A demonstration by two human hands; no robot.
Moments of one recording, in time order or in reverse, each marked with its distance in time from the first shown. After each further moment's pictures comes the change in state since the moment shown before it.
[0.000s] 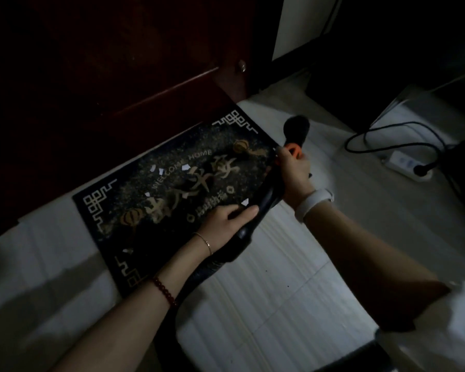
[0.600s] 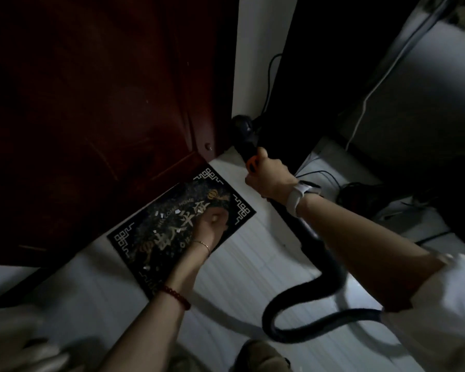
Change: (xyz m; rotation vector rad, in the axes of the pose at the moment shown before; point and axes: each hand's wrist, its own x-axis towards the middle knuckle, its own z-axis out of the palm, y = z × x) left_hand -0.133 0.361 -0.011 -0.210 0.259 -0.206; right_hand -0.189 -0.409 -0.039 -1.284 -0.236 -0.269
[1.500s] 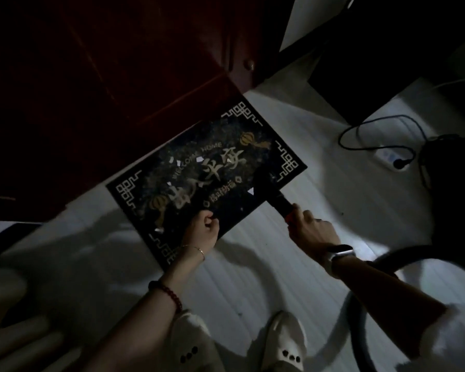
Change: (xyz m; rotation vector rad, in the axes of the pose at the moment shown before) left_hand 0.152 -0.274 -0.088 0.433 0.045 -0.178; right_hand 0.040 0.140 0.339 -0.403 -0.182 -0.100
